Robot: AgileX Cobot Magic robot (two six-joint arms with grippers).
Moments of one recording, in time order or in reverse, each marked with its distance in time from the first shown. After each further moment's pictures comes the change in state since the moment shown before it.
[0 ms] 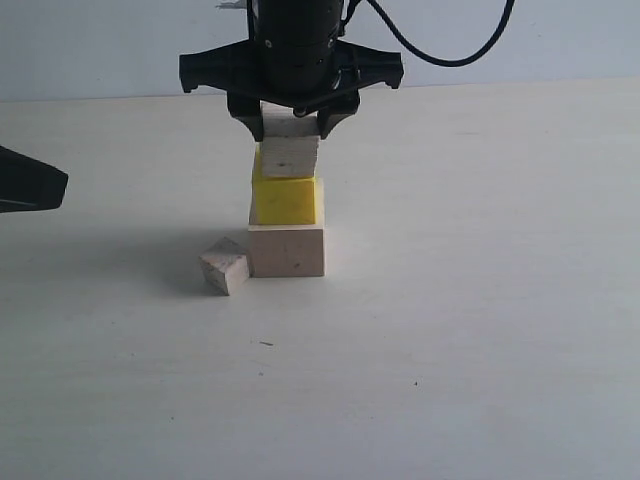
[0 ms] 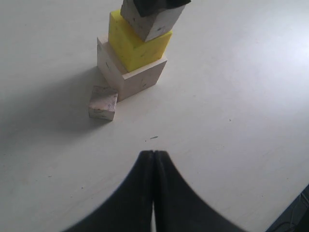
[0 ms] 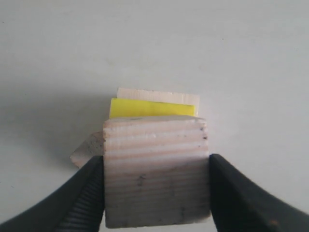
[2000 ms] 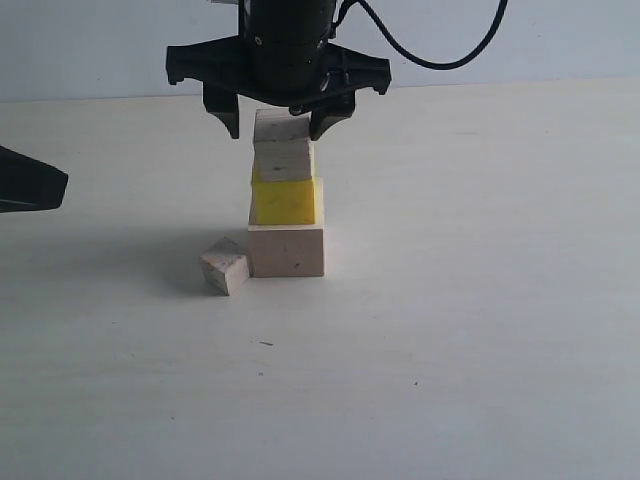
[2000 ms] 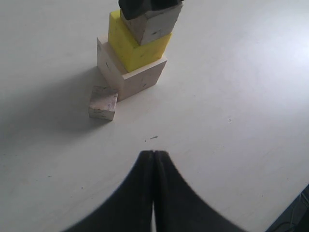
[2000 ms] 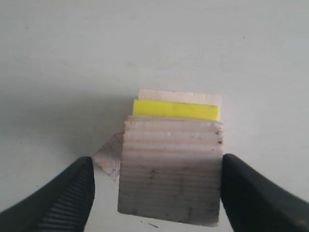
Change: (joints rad) left arm 0.000 0.000 0.000 0.000 0.000 0.000; right arm 0.000 0.000 0.000 0.044 -0.041 0.014
